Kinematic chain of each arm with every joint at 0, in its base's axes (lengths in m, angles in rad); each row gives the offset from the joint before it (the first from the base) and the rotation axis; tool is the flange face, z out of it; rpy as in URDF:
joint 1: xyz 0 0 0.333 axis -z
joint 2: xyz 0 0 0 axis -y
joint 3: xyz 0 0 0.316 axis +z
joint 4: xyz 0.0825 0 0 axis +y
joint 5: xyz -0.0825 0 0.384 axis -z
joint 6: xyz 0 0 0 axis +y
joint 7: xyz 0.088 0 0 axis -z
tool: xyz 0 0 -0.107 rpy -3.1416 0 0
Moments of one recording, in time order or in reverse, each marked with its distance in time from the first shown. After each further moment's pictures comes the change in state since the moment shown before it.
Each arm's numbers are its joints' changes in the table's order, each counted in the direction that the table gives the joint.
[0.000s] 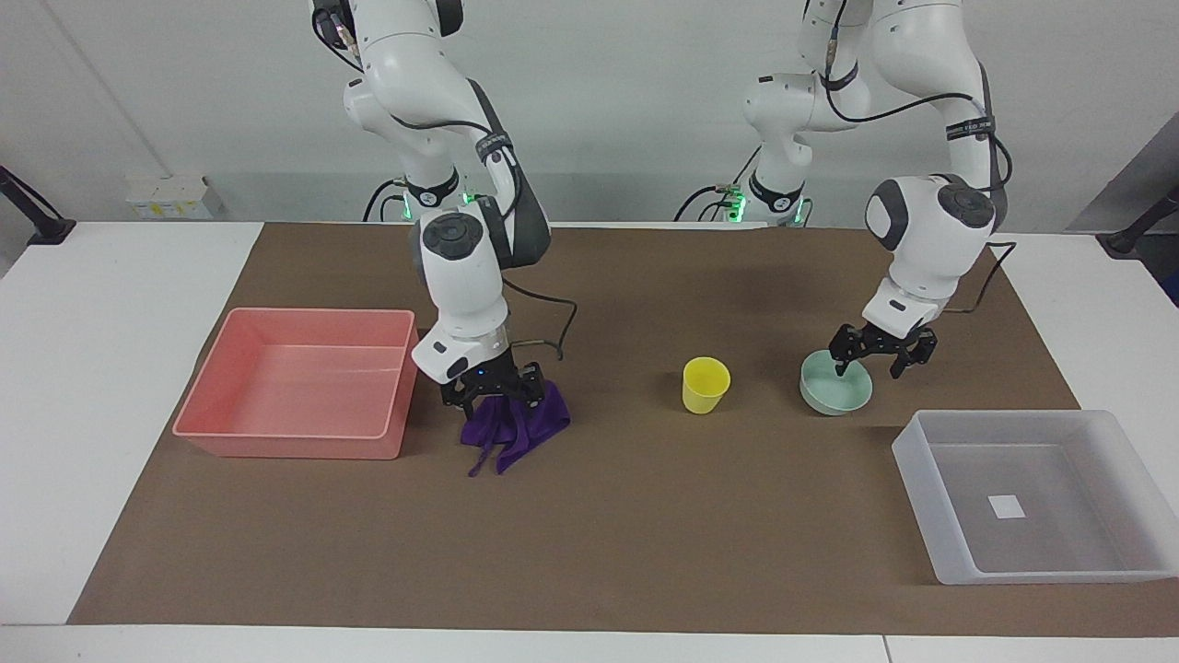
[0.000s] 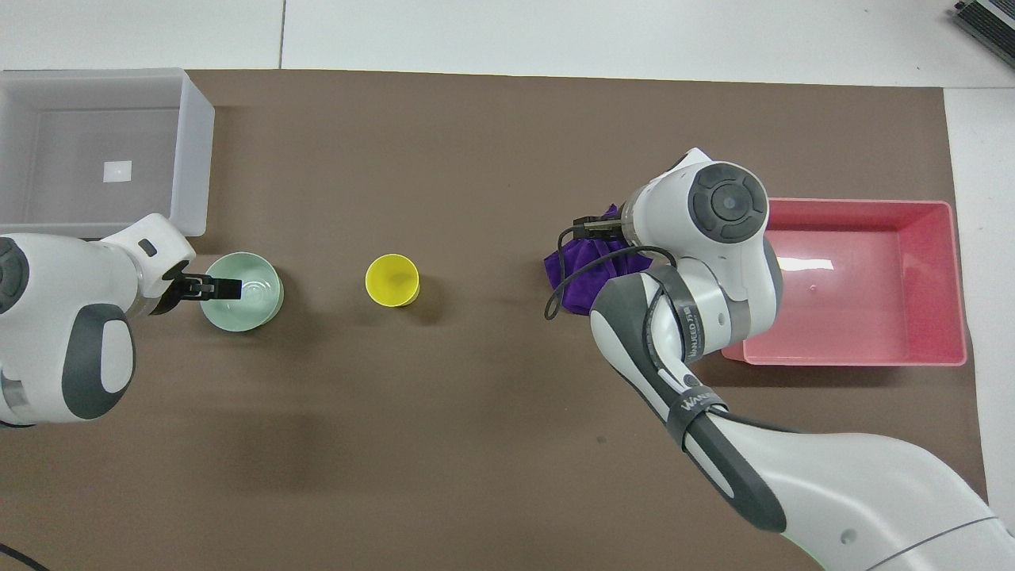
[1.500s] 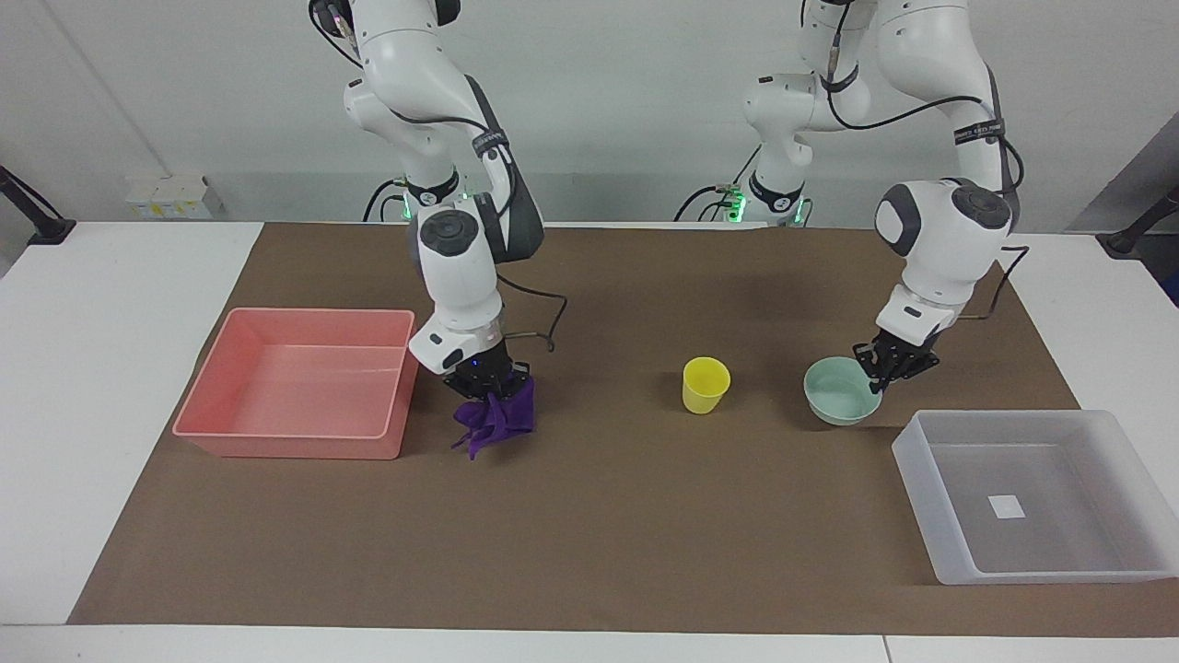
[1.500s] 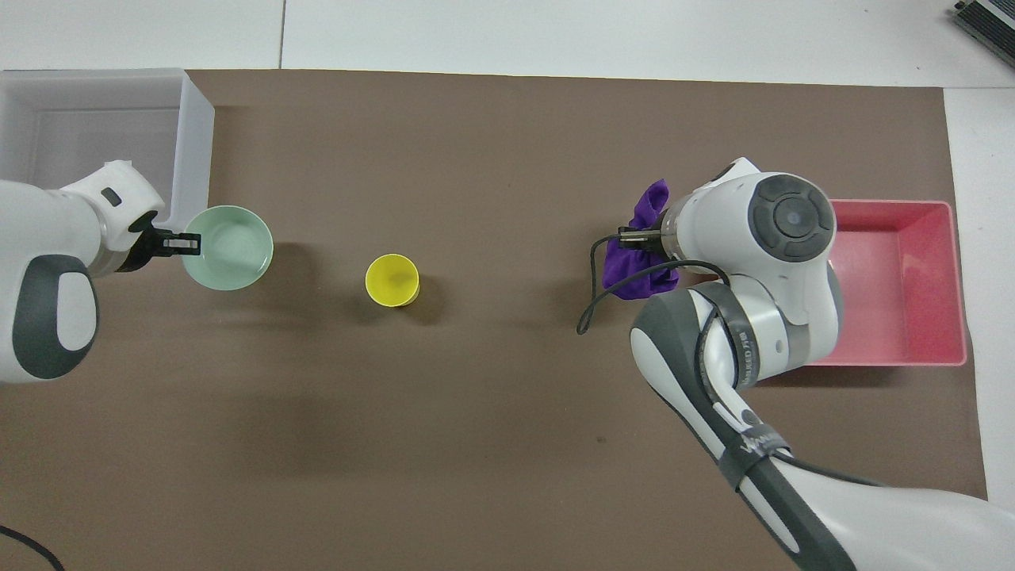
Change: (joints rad) left arm -0.016 -0.030 -0.006 -0.246 0.009 0.167 0.000; right arm 0.037 0.200 -0.023 0.080 -0.001 0.115 0.010
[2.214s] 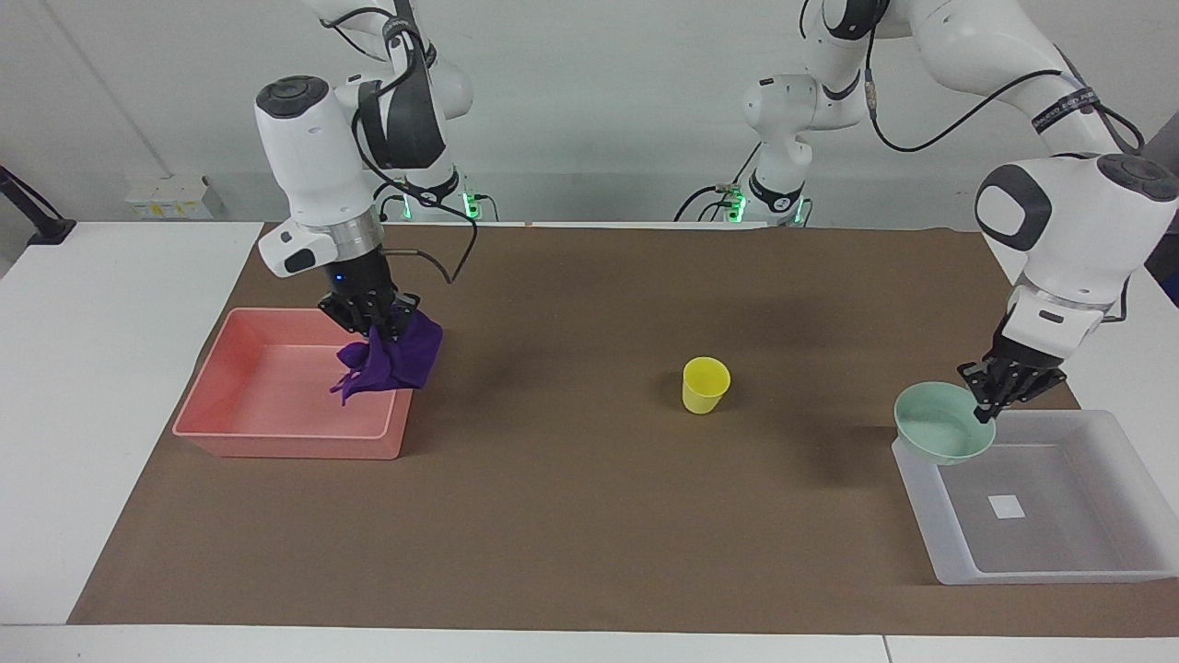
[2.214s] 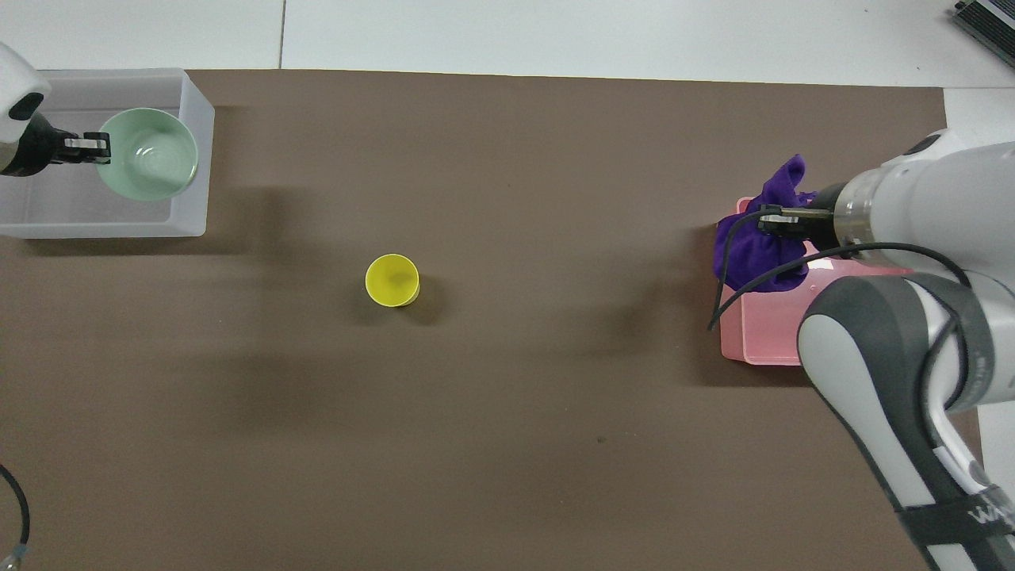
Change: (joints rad) left arm -0.107 -0.198 0.005 -0.414 0.000 0.117 0.000; right arm 0.183 0.185 -0.003 -0.019 0.003 0.201 -0.118
